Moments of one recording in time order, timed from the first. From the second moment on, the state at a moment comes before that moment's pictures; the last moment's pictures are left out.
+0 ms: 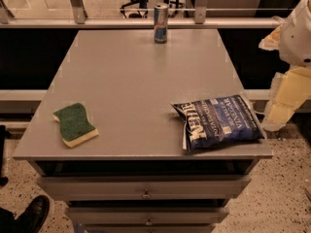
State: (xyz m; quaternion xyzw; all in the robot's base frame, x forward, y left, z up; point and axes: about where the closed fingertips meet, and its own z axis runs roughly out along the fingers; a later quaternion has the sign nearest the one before) arm 0.438 -0.217 0.976 -0.60 0.78 -0.03 0.16
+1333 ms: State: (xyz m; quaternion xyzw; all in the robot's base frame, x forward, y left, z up) arm 0.469 -0.234 0.921 -0.59 0.78 0.07 0.20
